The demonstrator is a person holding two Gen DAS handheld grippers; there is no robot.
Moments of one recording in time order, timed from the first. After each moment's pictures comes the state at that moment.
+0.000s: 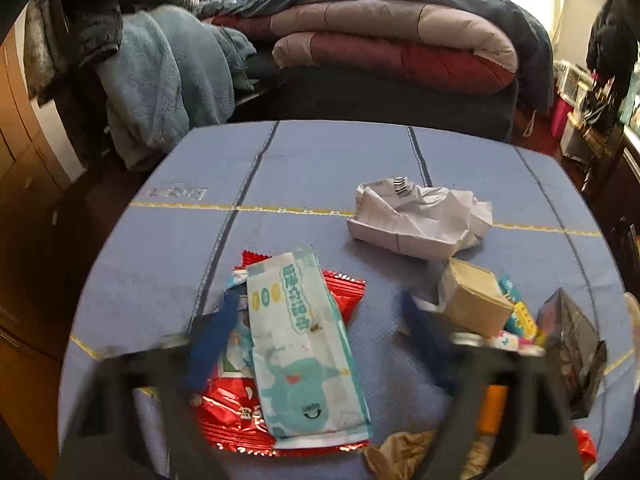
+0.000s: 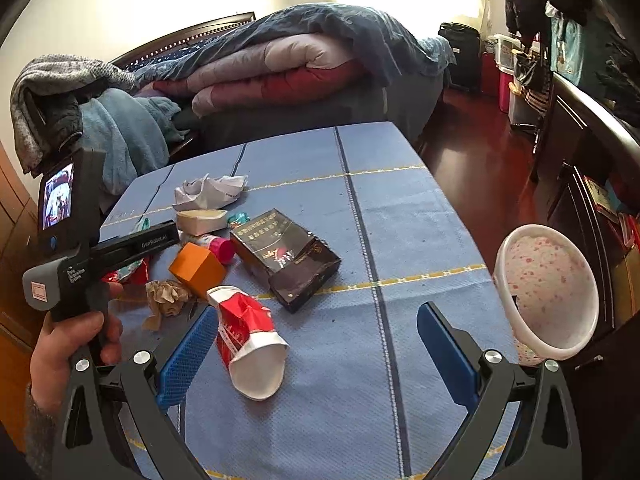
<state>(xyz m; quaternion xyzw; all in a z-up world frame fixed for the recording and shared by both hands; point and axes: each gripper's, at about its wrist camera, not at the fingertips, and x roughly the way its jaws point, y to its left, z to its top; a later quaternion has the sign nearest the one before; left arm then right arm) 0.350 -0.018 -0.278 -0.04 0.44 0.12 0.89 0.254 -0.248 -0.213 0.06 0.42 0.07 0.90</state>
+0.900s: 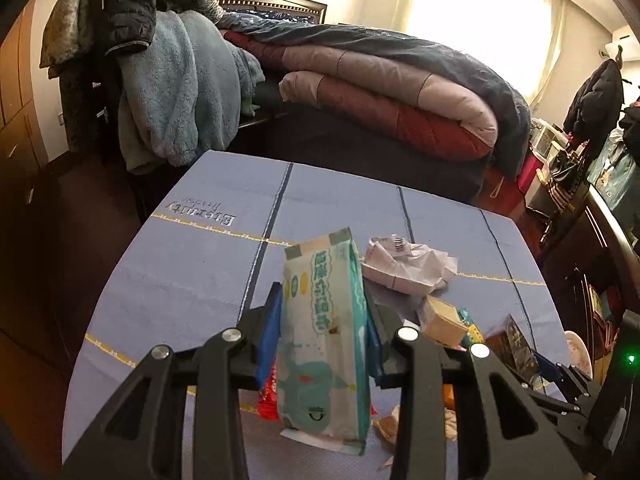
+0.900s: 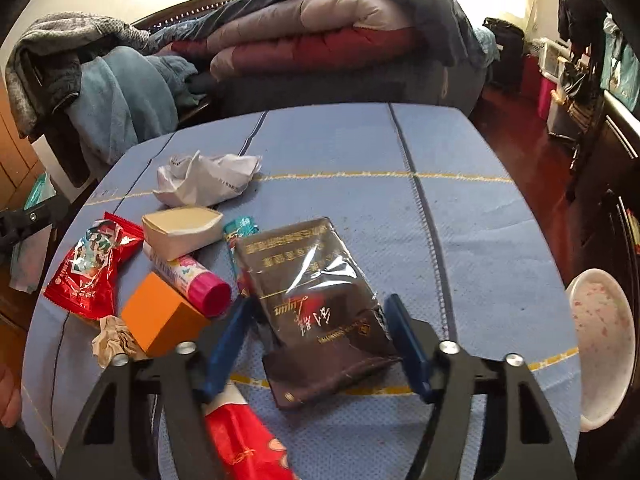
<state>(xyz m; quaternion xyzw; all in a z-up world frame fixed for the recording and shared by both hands) 0.311 0.026 -0.228 -0.12 0.37 0.07 0.92 0.336 -0.213 -0.256 0.01 0.44 0.12 0.89</state>
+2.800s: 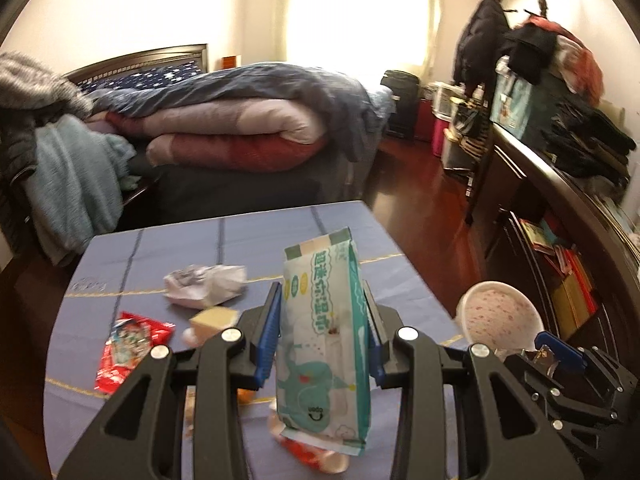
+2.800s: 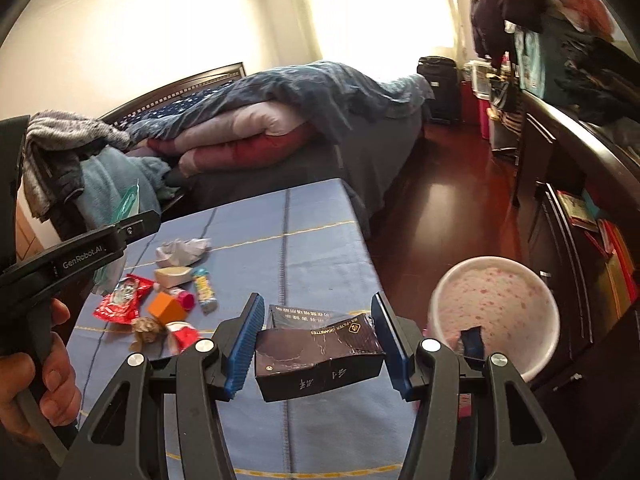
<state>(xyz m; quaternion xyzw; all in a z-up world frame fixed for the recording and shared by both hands) 0.277 -0.173 -0.169 0.01 0.33 -0.09 0.94 0.225 -0.364 -0.180 0.10 0.34 0.05 0.93</state>
